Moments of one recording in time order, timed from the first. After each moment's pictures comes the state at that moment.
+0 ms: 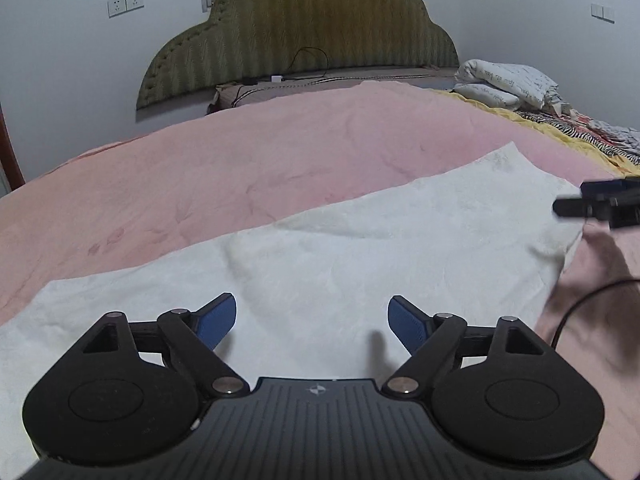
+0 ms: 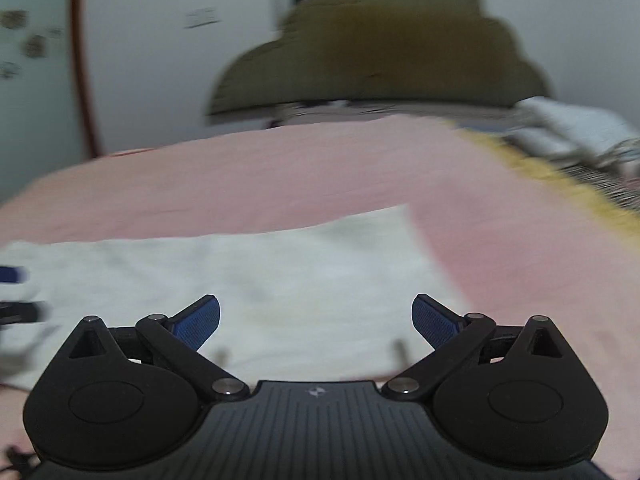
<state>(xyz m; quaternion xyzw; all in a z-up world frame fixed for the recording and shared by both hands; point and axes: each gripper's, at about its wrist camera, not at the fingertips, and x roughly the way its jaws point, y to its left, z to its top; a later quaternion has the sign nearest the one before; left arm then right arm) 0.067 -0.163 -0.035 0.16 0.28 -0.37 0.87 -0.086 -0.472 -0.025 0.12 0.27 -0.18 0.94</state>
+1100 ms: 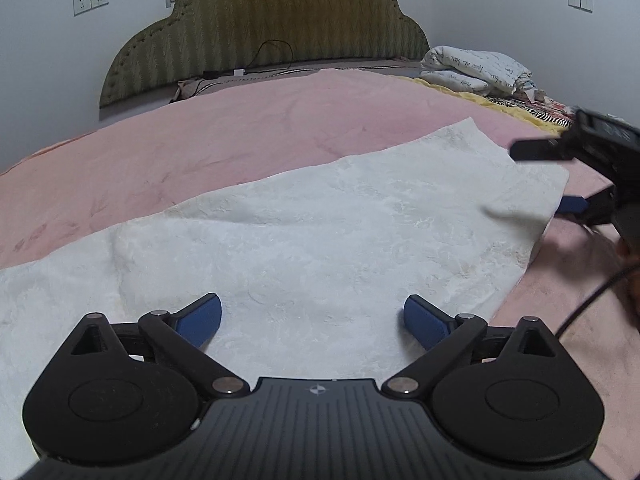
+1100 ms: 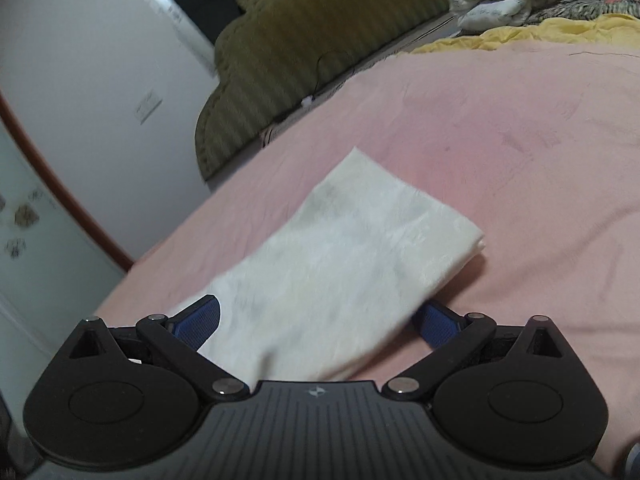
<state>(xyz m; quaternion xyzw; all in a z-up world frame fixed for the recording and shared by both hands) 0.040 -0.213 -0.071 0.16 0.28 -0.41 0.85 -0.116 -0.538 -0.067 0.39 0.16 -0.20 0.88</state>
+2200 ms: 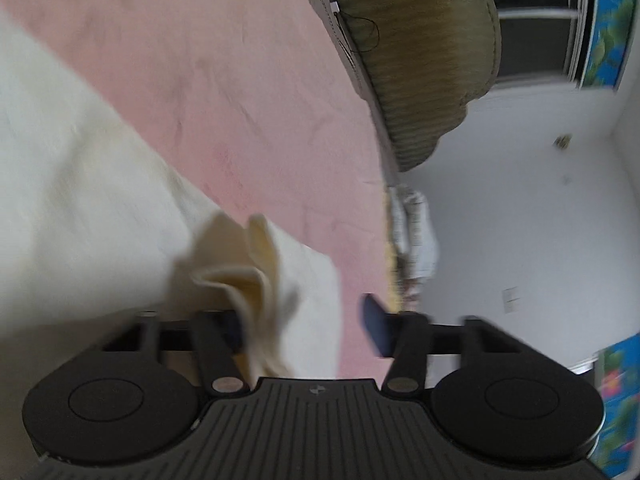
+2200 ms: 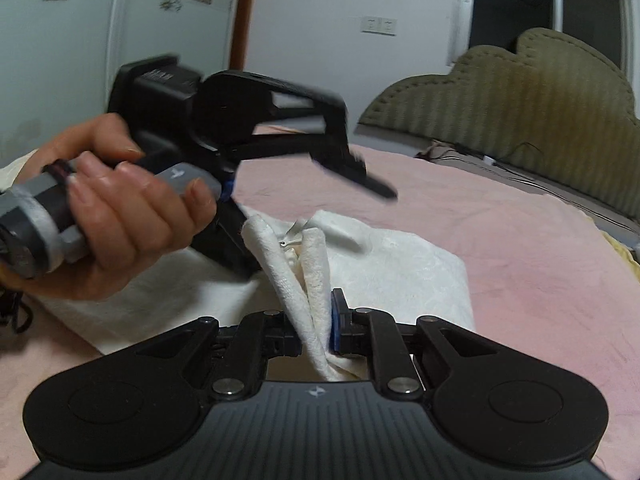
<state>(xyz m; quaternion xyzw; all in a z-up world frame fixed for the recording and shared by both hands) 0.194 -0.182 -0.076 -0.34 0.53 -0.41 0.66 -0.043 -0.341 -0.018 -0.04 0.26 -0.03 0.96</state>
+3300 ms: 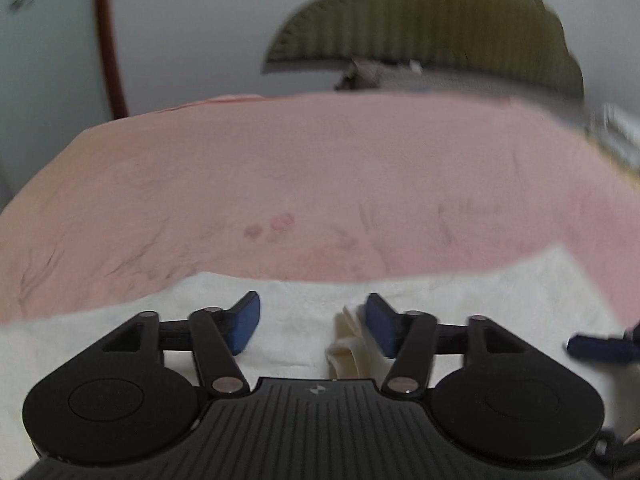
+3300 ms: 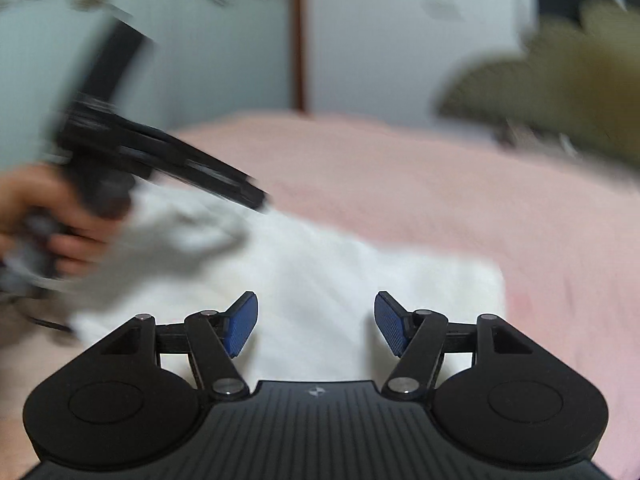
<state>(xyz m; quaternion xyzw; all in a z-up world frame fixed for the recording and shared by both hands) 0.177 -0.090 -0.009 0.13 0.34 -0.21 0.91 0.001 -0.290 -0.017 0.02 0.32 0.06 0.95</state>
